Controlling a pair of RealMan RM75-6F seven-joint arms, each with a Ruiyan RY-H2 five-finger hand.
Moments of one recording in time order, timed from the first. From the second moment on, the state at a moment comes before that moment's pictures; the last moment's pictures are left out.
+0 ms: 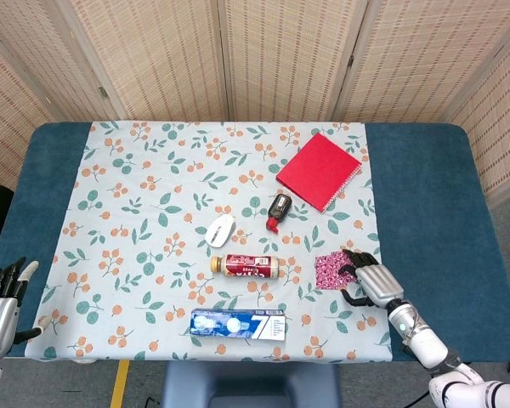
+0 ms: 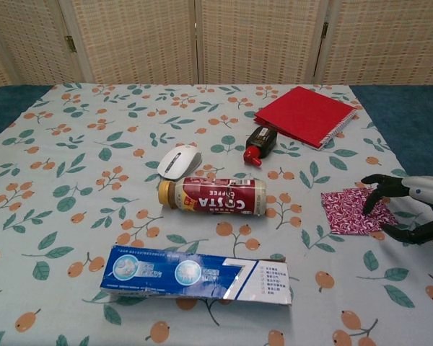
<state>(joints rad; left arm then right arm) -0.05 -1.17 -0.02 -1.55 1.48 1.49 0.05 0.47 -1.42 0.00 -1.39 -1.34 0.87 0.01</state>
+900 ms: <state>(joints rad) -0.05 -1.18 -0.02 -1.53 1.47 1.48 0.03 0.52 -1.47 0.02 -1.41 -1.37 0.86 0.00</state>
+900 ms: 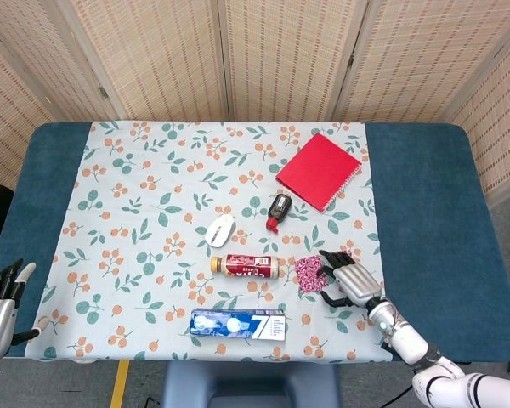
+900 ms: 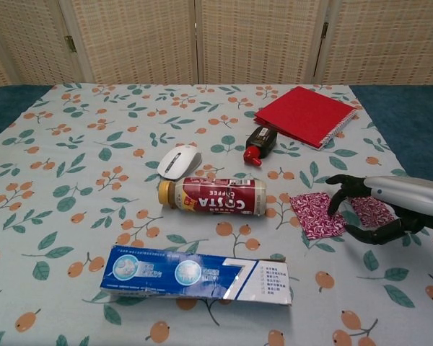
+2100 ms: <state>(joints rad) -0.04 -1.18 -0.02 -1.52 1.48 1.49 0.02 0.55 -1.46 -0.01 -1.46 -1.32 0.84 -0.08</state>
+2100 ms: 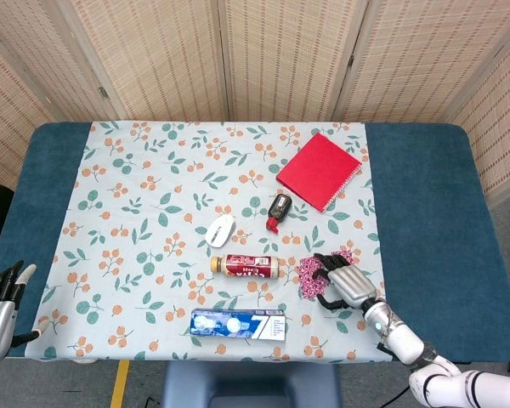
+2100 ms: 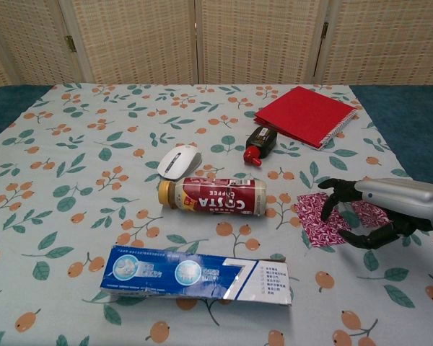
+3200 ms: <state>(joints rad) -0.03 -1.18 -0.01 -1.52 1.49 1.50 0.01 0.53 -1.45 -0.02 -1.49 -1.34 0.85 -0.10</state>
